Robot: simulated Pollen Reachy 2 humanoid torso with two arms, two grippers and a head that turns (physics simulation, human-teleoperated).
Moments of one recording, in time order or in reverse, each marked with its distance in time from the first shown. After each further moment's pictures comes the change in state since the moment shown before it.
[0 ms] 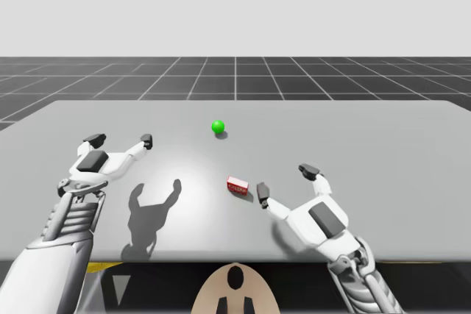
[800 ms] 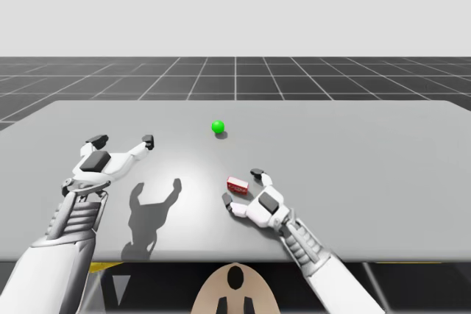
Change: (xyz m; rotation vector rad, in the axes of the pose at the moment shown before) left arm -0.003 -0.002 -0.002 0.004 0.012 0.012; right arm -0.084 0.033 -0.089 0.342 0.119 0.013
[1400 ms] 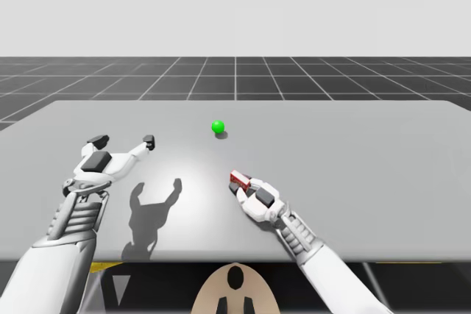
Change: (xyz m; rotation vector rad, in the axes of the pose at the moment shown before) left arm 0.000 -0.002 0.001 -0.003 0.002 -0.001; right arm 0.000 -0.006 -0.016 0.007 0.075 -0.063
